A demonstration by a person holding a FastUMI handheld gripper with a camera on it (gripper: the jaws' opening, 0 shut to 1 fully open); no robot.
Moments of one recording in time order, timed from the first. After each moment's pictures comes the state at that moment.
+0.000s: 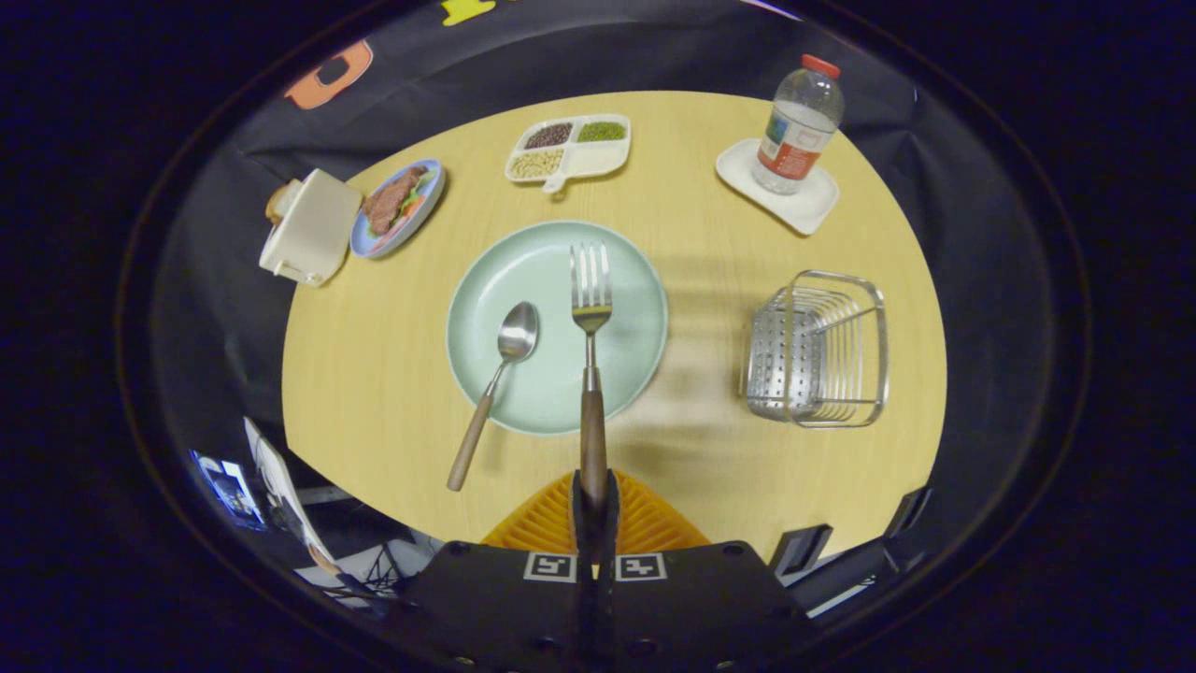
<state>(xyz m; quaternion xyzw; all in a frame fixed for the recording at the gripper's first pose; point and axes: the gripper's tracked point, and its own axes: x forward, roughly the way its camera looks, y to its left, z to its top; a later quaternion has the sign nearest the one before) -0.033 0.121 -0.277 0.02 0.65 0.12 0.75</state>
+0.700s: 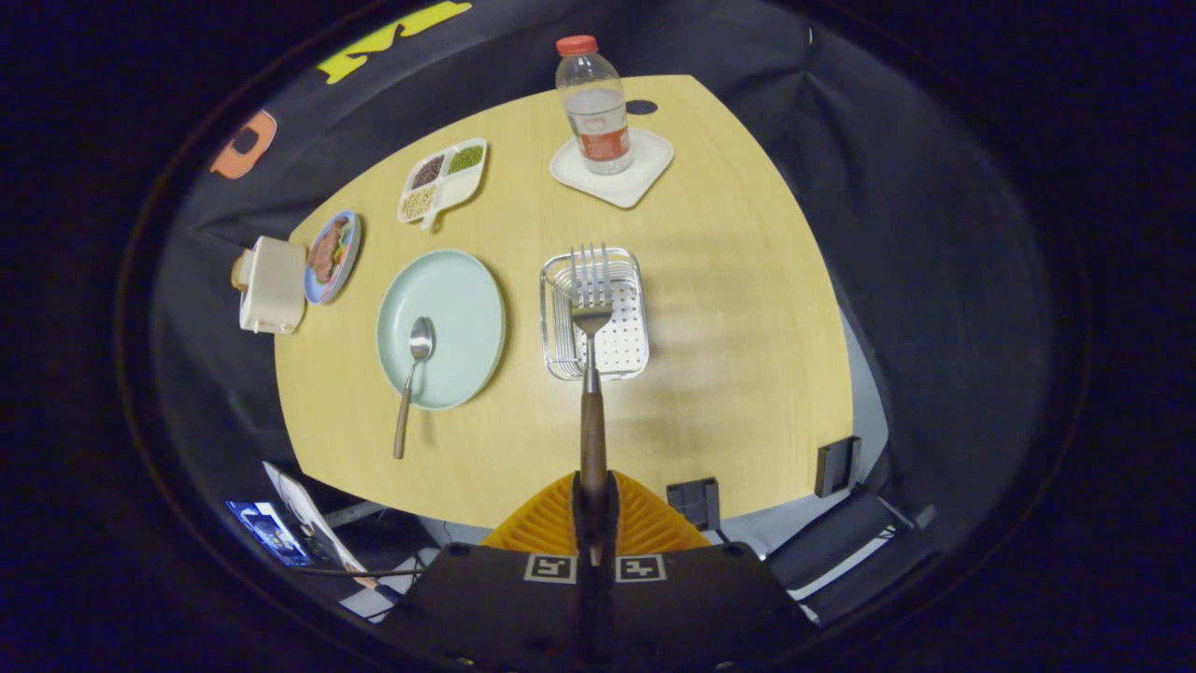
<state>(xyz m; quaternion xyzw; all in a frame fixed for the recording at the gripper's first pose) -0.053 -0.003 -0.252 0.09 0.72 0.05 0.68</state>
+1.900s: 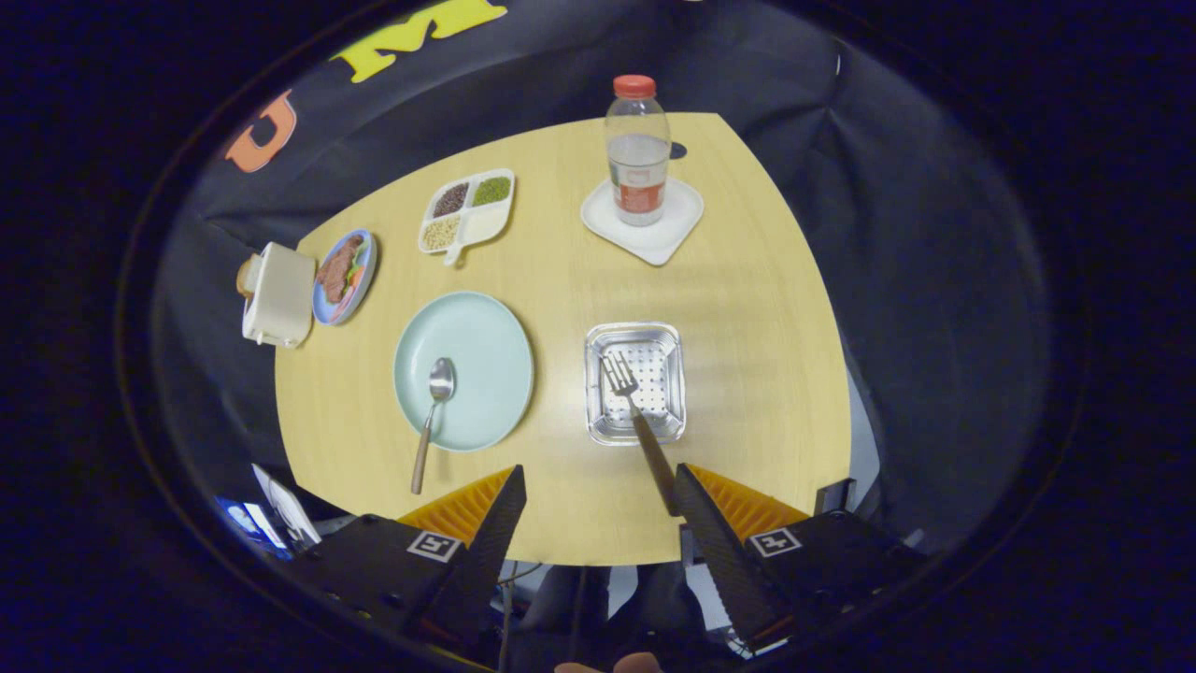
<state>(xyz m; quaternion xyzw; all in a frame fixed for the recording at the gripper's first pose) 0.002 0.038 -0.226 0.03 0.65 0.07 0.76</state>
